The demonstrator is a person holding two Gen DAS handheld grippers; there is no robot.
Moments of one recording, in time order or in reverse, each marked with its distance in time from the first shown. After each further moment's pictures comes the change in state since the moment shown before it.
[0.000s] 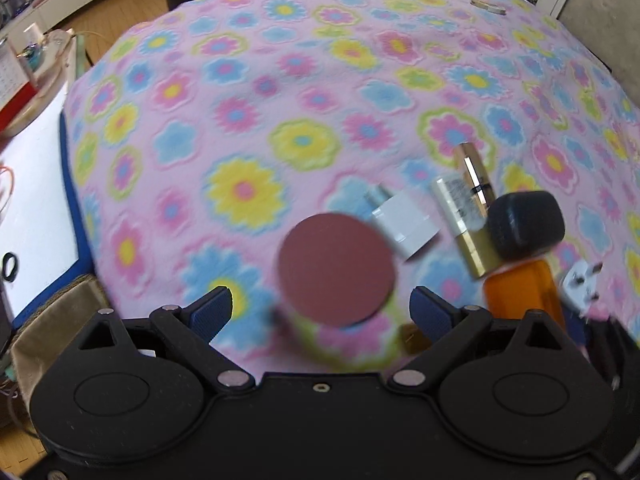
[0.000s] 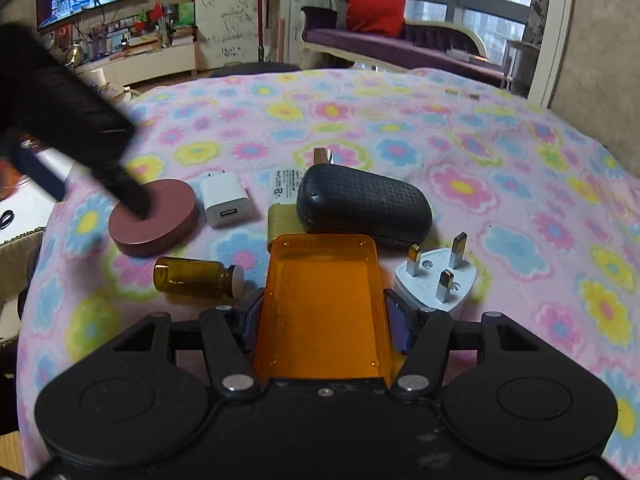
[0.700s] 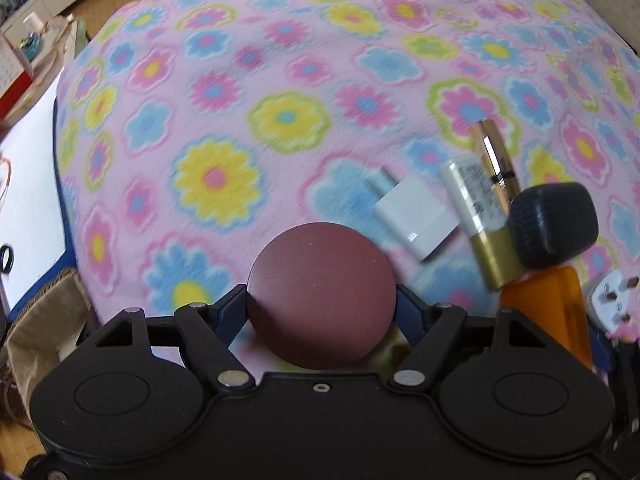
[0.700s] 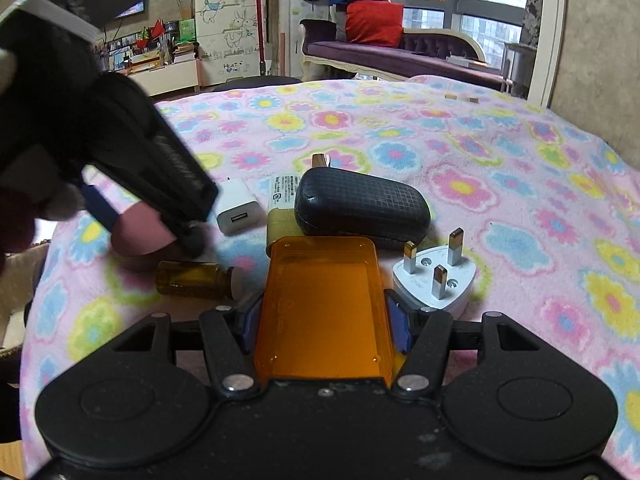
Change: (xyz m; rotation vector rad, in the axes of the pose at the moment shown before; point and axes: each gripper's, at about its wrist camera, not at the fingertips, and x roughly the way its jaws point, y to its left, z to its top) left arm 0.030 -0.010 0.005 -0.018 0.074 0.059; right arm -0.004 0.003 -0.008 0.006 -0.043 0.000
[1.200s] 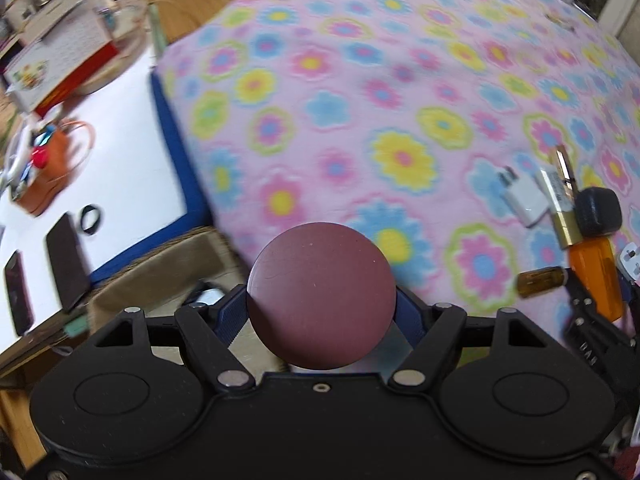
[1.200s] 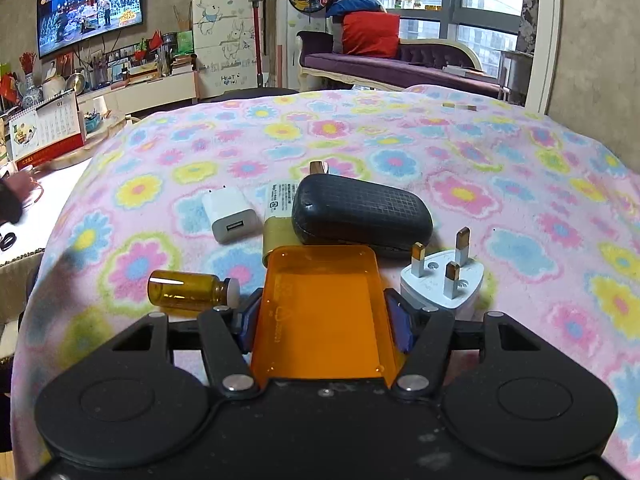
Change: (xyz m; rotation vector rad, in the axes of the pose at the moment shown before) left arm -0.078 0.117 -0.041 -0.098 -0.034 0.074; right arm 0.005 -0.002 -0.002 0.026 -0.034 0.001
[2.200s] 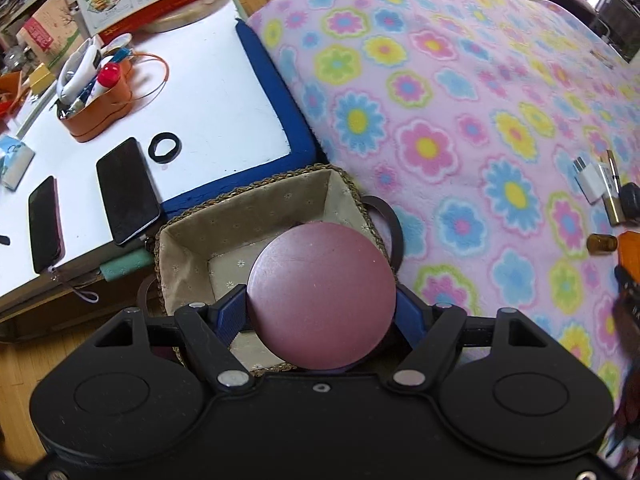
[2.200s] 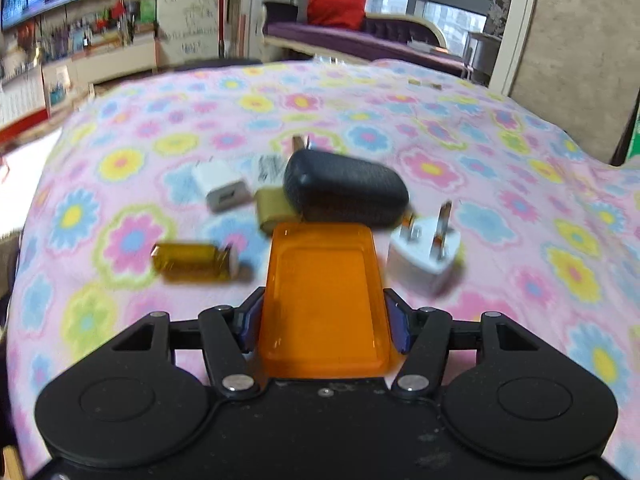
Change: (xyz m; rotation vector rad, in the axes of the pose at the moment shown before) left arm -0.007 0.119 -0.062 -0.112 0.000 -0.039; right arm -0.030 0.036 -0.003 -0.028 0.138 -0.172
